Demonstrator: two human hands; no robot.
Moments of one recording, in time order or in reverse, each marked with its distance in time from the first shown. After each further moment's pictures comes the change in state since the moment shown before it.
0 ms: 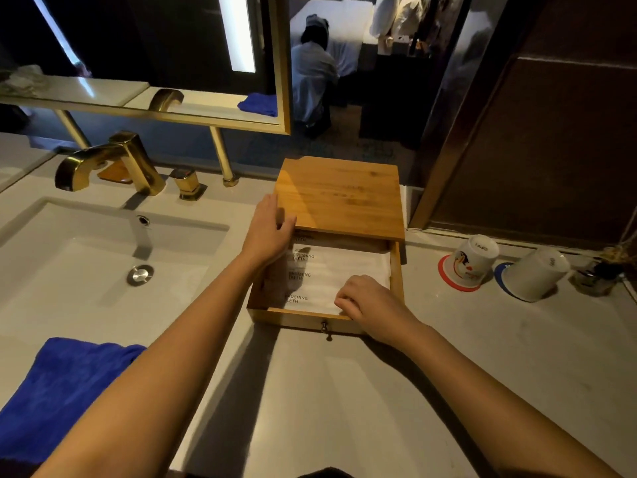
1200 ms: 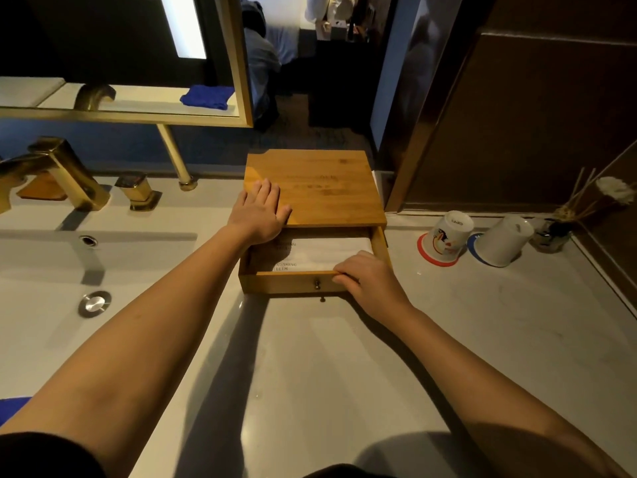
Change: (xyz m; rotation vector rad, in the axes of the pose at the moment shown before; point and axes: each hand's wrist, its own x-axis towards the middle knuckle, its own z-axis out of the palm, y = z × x) left_hand 0.068 -0.027 0.025 0.668 -0.332 0.199; right_hand 0.007 0.001 0.006 0.054 0.413 0.077
